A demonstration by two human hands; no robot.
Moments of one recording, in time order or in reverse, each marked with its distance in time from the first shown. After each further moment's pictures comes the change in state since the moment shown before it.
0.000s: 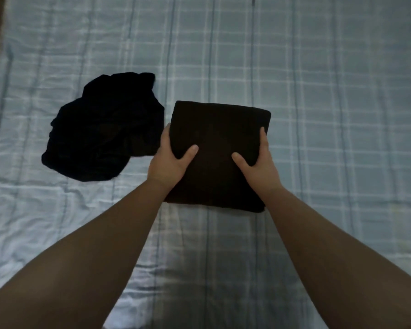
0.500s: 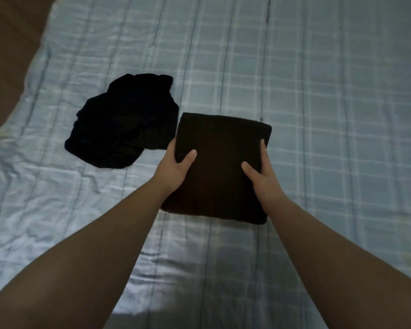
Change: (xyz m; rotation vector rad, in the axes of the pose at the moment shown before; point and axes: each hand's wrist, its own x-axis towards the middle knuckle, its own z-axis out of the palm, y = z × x) left_hand -0.046 -0.008 -0.014 -0.274 -0.068 -0.076; right_hand -0.043 0.006 0.001 0.489 -0.201 0.005
